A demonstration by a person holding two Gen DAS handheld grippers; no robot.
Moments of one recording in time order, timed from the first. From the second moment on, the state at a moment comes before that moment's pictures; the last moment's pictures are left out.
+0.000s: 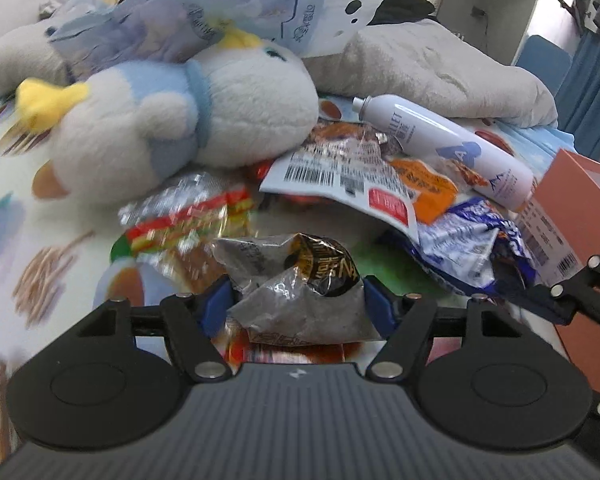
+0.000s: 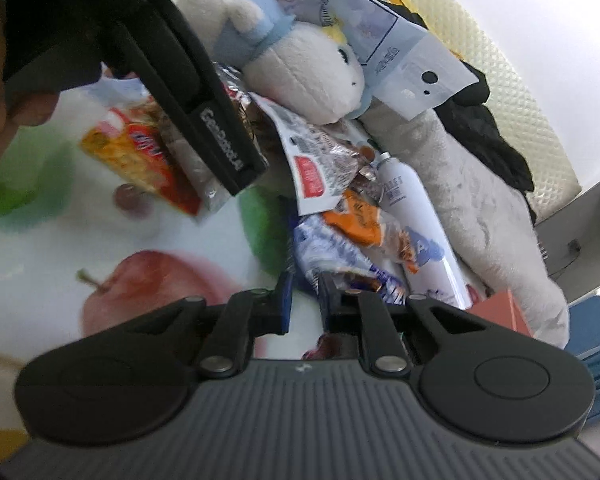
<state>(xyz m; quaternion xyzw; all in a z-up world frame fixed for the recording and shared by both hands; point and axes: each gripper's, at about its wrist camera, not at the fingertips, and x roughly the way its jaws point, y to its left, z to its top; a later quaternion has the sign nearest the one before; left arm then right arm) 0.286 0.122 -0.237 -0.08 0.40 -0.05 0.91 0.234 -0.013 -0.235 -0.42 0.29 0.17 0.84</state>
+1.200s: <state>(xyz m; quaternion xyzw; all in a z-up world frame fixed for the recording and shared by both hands) 0.155 0.098 -0.204 -0.12 0.44 -0.04 0.89 0.091 -0.081 -0.196 -0.30 0.37 0.24 0.85</state>
